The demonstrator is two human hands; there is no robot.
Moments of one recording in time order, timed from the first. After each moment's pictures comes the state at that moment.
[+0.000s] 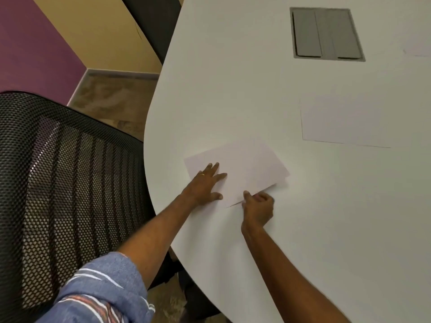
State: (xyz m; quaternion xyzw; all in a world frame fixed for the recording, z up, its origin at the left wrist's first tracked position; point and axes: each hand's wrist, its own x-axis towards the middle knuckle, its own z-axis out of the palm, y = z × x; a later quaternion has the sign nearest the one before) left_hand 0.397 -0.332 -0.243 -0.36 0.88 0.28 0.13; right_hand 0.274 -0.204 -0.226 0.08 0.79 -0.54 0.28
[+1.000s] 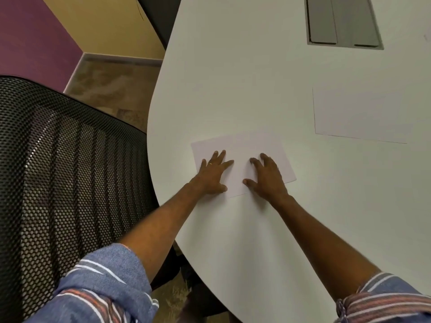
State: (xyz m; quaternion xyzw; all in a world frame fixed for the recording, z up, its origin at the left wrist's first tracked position) left_hand 0.390 -0.350 -0.248 -0.38 0.86 0.31 0.13; right_hand 0.203 -0.248 -0.252 -0.55 0.80 -0.08 0.24
